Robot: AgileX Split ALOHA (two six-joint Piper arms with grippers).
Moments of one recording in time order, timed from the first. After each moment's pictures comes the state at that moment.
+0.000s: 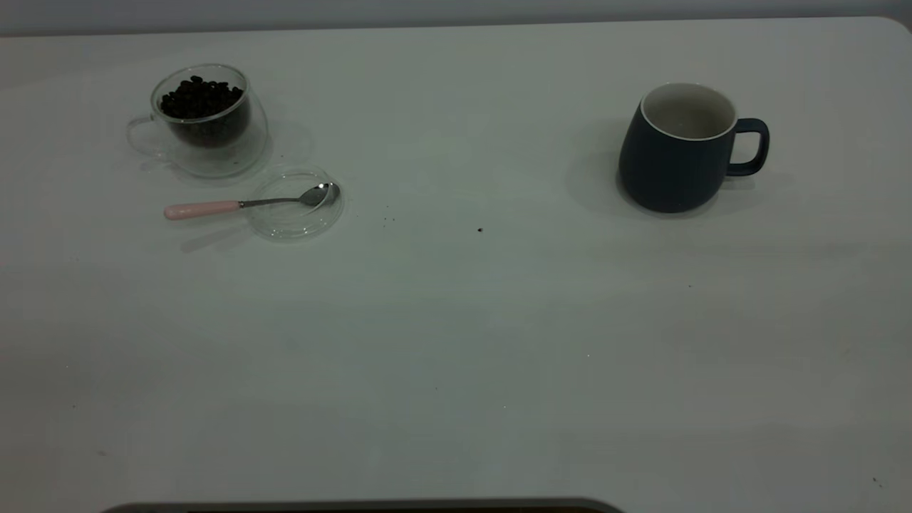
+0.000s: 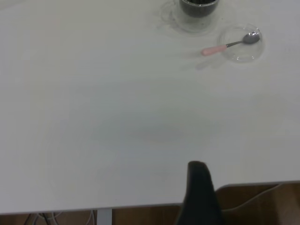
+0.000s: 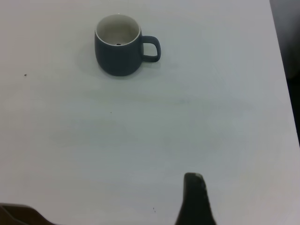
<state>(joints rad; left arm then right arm) -0.03 -0.02 -0.49 -0.01 1.13 0.02 -0.01 0.03 -0.47 0.06 1.13 -0.10</state>
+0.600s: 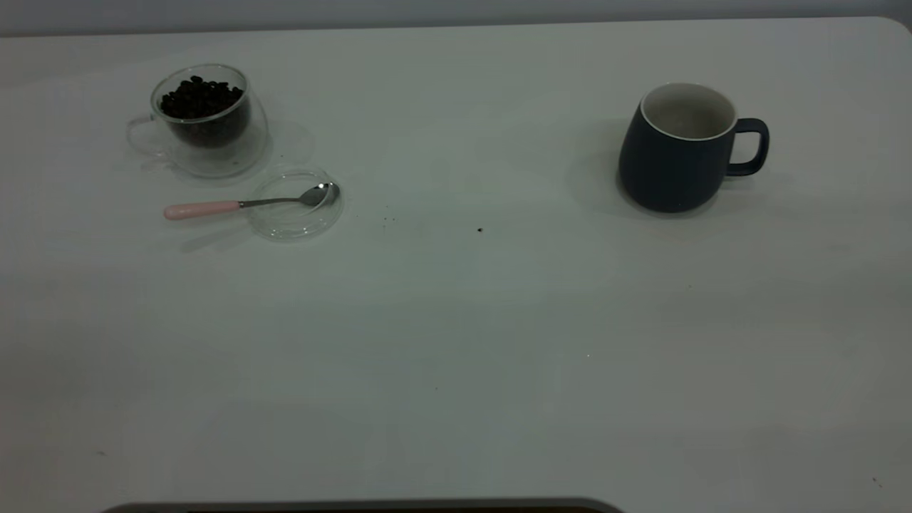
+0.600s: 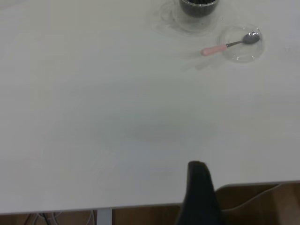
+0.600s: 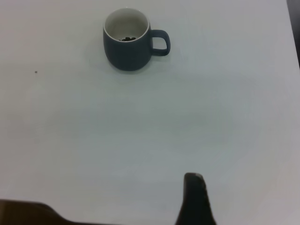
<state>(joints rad) -0.03 -0.02 -0.49 -0.01 1.13 0.02 -0.01 0.26 -0.54 0.08 1.05 -0.10</state>
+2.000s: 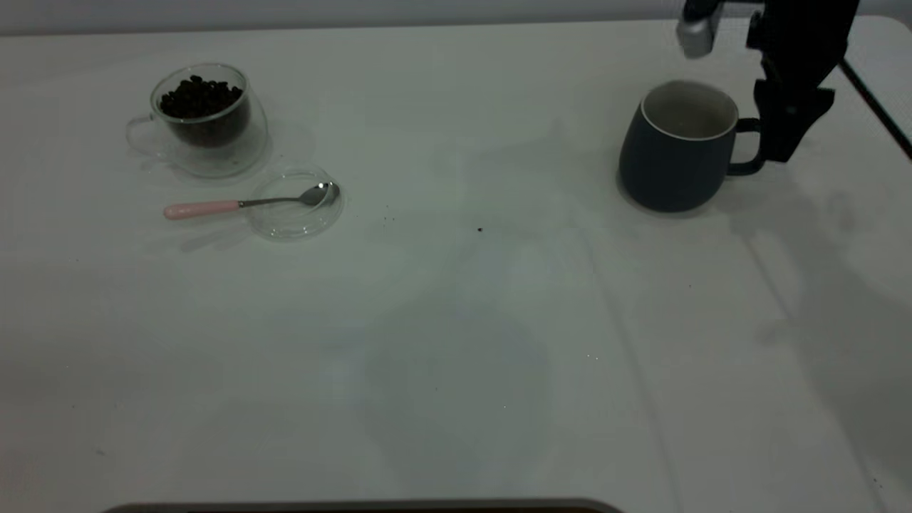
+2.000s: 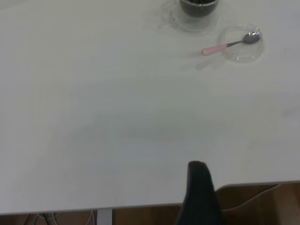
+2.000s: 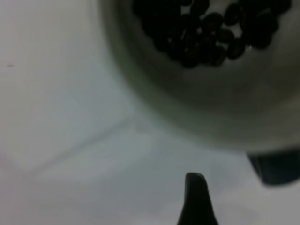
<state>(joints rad) -0.03 -0.02 -0.49 -0.01 1.13 0.02 0.14 2.47 -1.78 -0.07 0.93 -1.01</state>
